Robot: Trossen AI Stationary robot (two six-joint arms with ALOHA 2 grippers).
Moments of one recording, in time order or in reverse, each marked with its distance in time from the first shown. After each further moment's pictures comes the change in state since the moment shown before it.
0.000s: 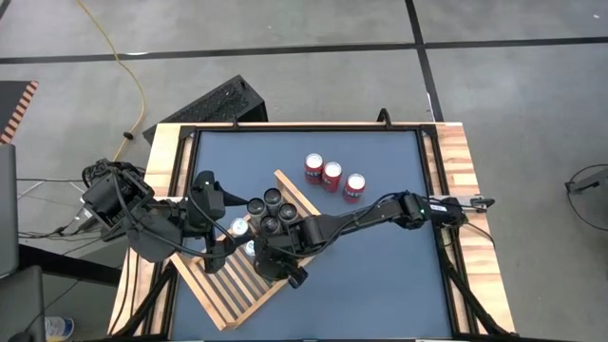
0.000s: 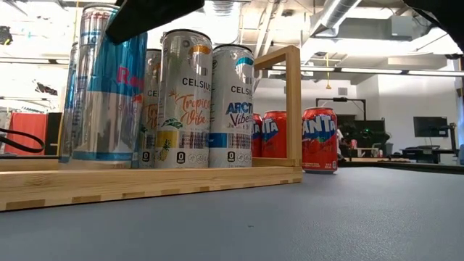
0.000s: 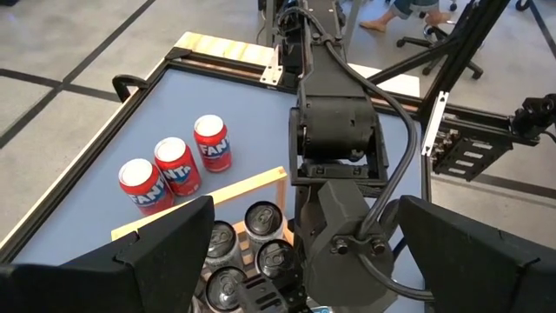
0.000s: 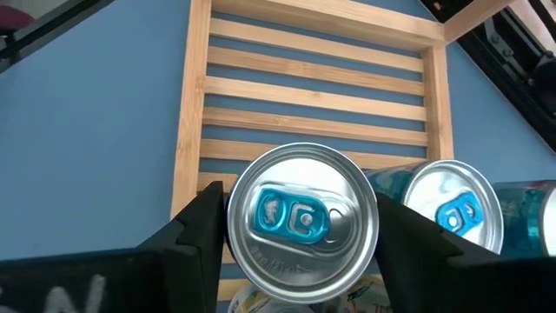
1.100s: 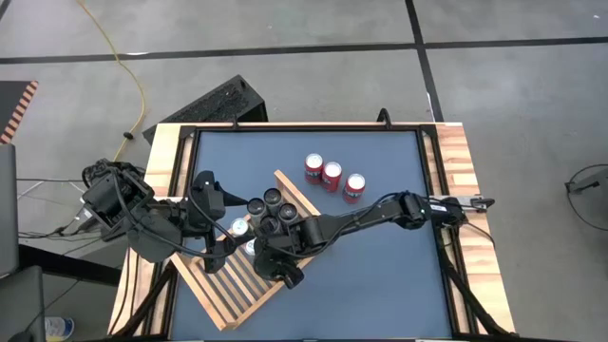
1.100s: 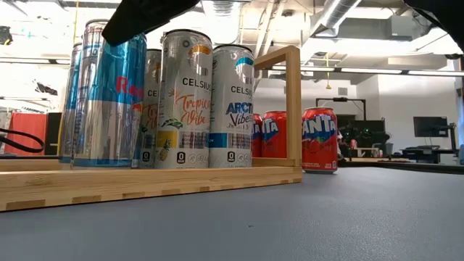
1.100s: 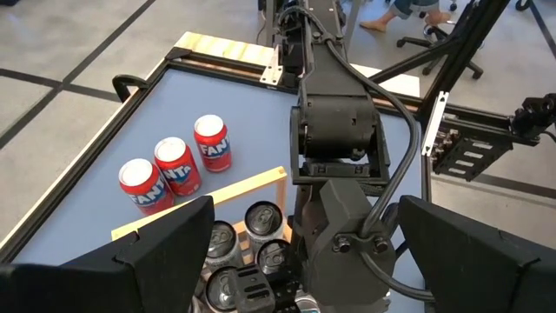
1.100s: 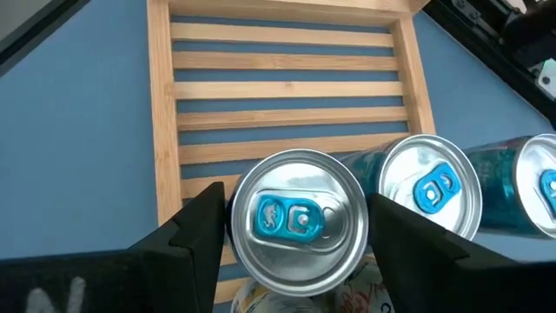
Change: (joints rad) left arm 0.000 0.000 0.000 0.000 0.000 0.000; right arm 0.001 0.000 0.000 0.003 0.077 0.134
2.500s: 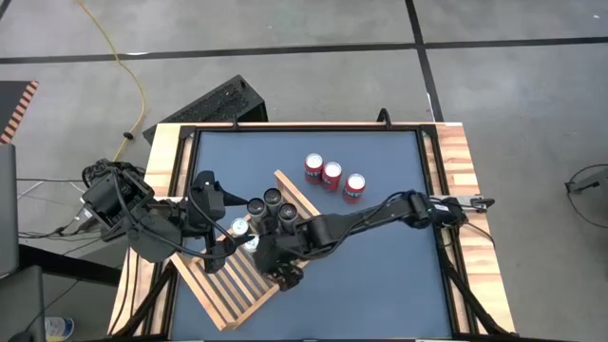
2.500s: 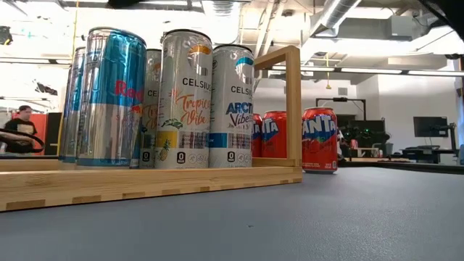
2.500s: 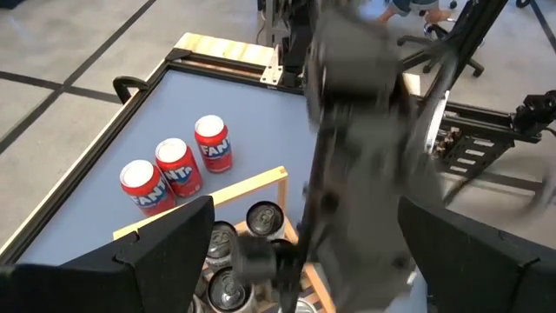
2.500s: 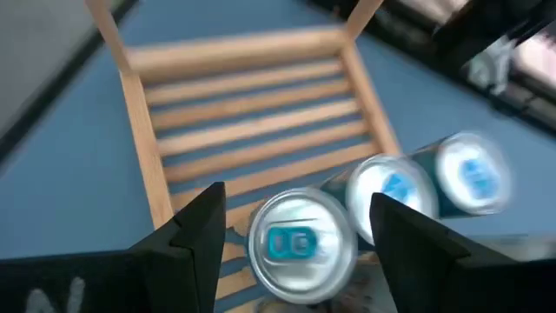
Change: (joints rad) left arm 0.000 0.000 0.000 -0.001 0.000 0.011; right arm 0.031 -0.075 0.001 0.038 0.087 0.183
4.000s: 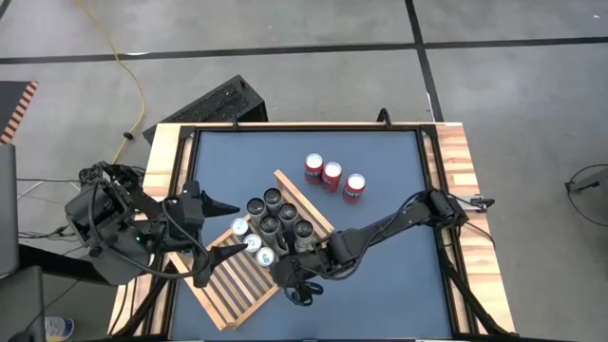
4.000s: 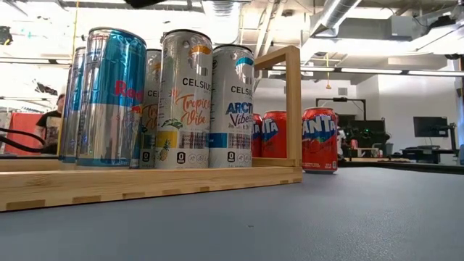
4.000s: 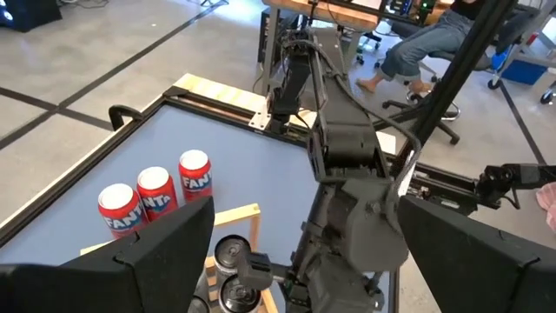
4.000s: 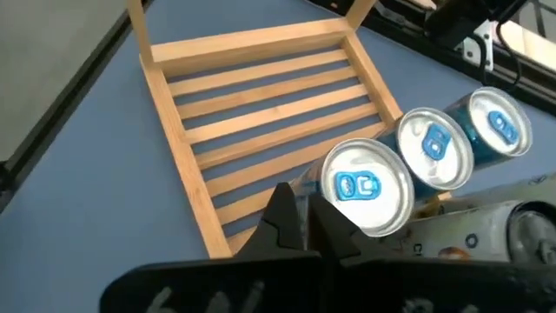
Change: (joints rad) left arm -0.140 0.000 0.000 0.110 -0.203 -0.087; right arm 0.098 -0.158 -0.411 0.264 0.131 0.131
